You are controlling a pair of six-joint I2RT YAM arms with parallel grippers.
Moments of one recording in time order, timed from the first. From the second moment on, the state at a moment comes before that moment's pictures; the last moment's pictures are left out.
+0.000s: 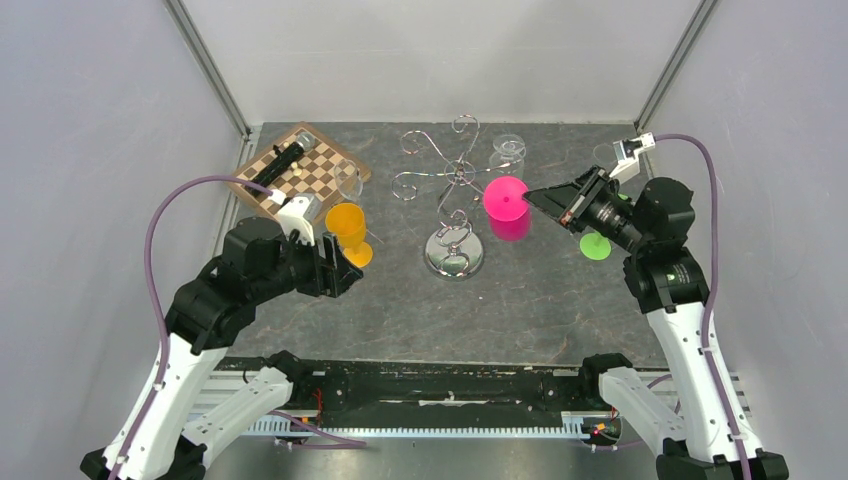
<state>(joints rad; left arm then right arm) -0.51 0.74 1.17 -1.02 0.16 -0.39 0.14 0.83 1.04 -0.31 -0.59 0.95</state>
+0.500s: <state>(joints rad) -0.51 0.73 1.17 -1.02 0.16 -0.39 0.15 0.89 1.00 -0.19 -0.57 1.09</state>
